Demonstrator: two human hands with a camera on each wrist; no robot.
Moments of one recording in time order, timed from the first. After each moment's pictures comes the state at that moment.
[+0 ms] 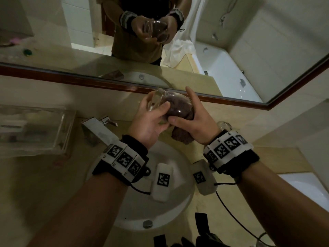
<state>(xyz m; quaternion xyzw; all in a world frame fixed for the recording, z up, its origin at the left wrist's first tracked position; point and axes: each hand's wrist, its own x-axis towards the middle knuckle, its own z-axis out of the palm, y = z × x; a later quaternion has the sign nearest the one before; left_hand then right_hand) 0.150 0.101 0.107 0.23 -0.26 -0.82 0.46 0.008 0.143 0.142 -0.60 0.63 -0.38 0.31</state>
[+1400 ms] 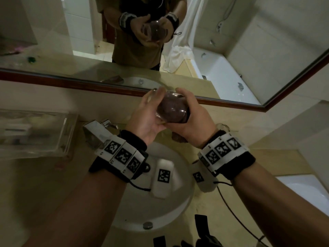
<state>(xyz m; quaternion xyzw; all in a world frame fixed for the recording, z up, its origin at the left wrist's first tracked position) 0.156 0.108 0.134 0.25 -0.29 -0.81 0.44 0.029 0.161 0.168 -0.65 0.66 -0.32 0.18</state>
